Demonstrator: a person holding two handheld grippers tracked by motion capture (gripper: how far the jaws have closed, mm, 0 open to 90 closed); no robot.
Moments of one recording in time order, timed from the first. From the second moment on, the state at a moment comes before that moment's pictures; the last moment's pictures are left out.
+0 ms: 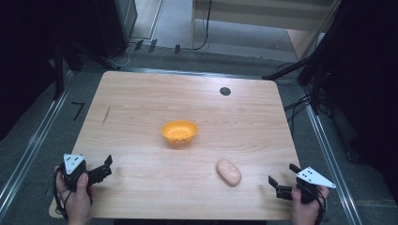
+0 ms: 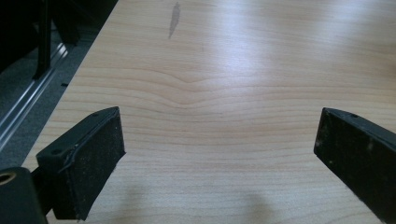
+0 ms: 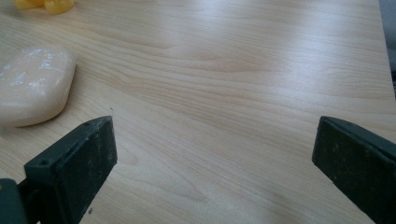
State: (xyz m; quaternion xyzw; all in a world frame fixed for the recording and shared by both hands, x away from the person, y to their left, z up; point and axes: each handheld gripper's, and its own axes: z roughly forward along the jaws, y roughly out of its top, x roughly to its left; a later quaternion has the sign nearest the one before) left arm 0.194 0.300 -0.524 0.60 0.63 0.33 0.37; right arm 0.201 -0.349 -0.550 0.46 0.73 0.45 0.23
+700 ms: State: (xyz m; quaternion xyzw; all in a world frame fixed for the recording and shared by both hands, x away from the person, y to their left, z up) left arm 0.189 0.287 -0.524 0.63 0.59 0.36 0.36; right arm 0.218 -0.326 -0.537 0.44 0.79 0.39 0.18
